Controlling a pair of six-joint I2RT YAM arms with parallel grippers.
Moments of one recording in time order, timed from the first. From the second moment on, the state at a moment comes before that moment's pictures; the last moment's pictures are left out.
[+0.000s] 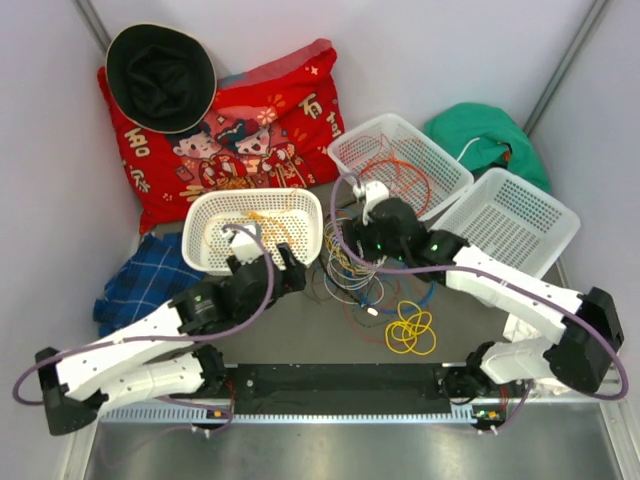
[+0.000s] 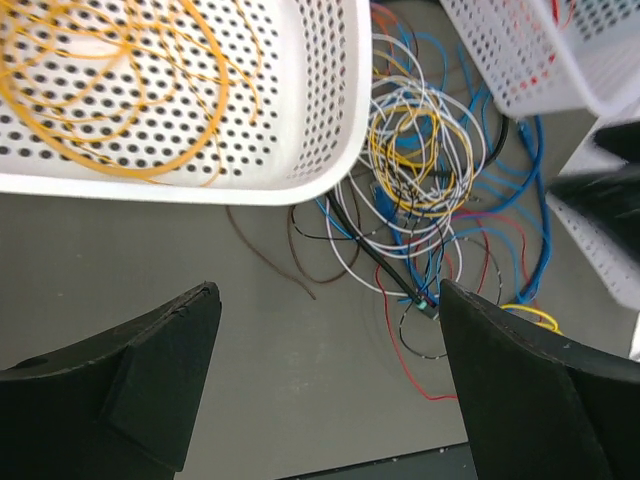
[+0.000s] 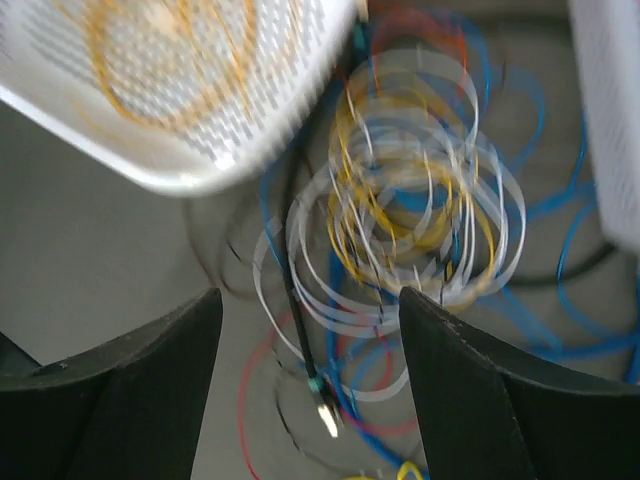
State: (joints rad) left arm -1.04 0.79 0.80 -0.65 -0.66 -0.97; right arm 0.84 1.30 1.14 -0.35 0.12 0.26
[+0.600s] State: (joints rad) left arm -1.04 1.02 0.82 -0.51 -0.49 -0.95; right arm 0.66 1.43 0.84 -0.30 0.17 0.42
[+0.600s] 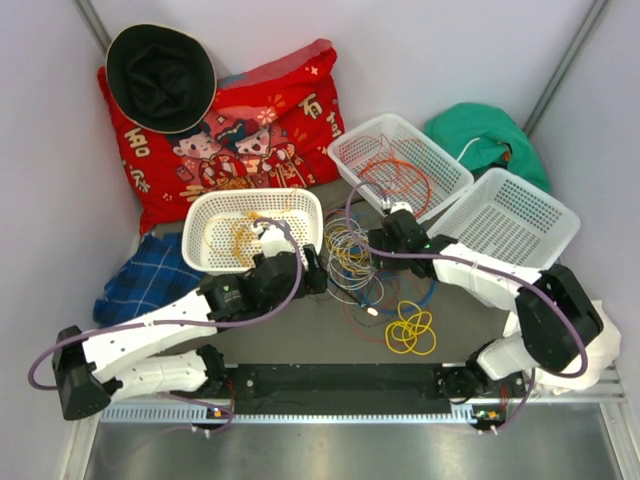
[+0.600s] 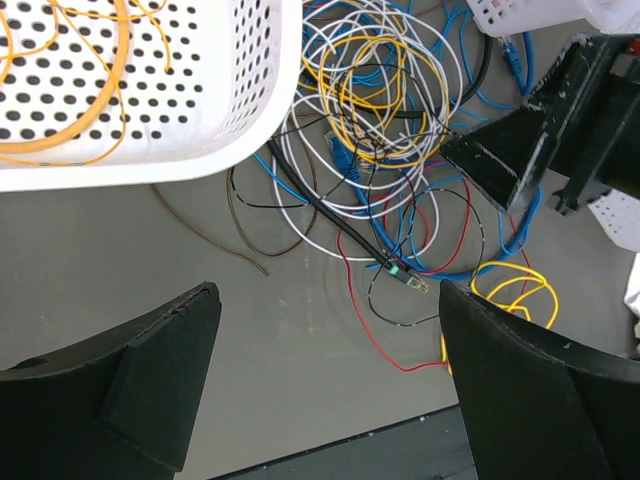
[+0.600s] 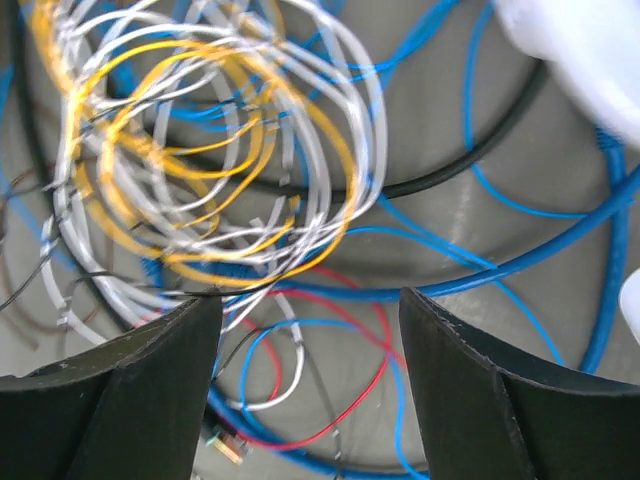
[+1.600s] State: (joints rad) left arm -1.04 1.05 0.79 -0.46 -0.41 -0.98; right arm 0.62 1.33 0.56 -0.09 0.12 0.64
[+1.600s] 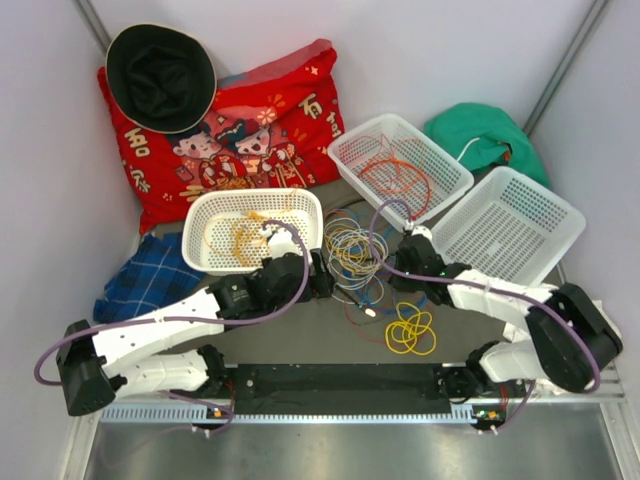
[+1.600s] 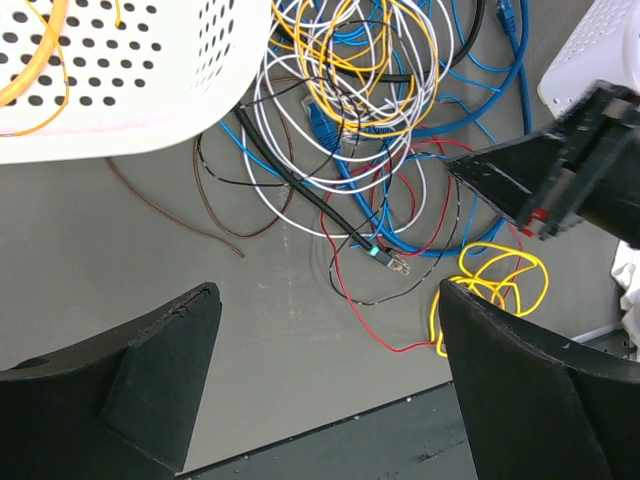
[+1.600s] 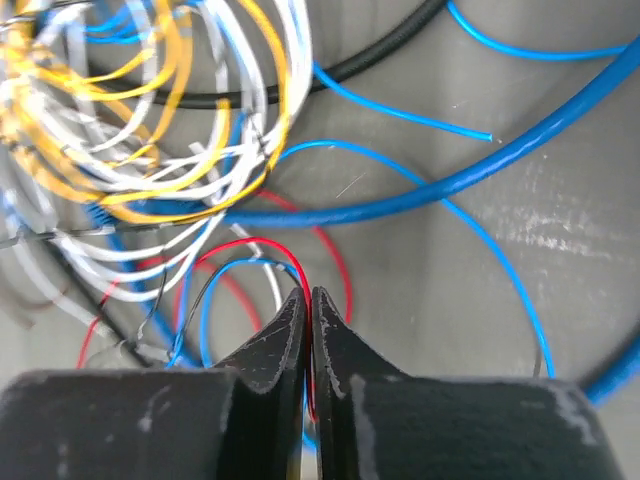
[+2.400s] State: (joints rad) left arm -1.04 0.85 0.78 -0.31 -0.51 -0.80; right arm 0.69 0.84 1.13 -0.48 0.07 0.48
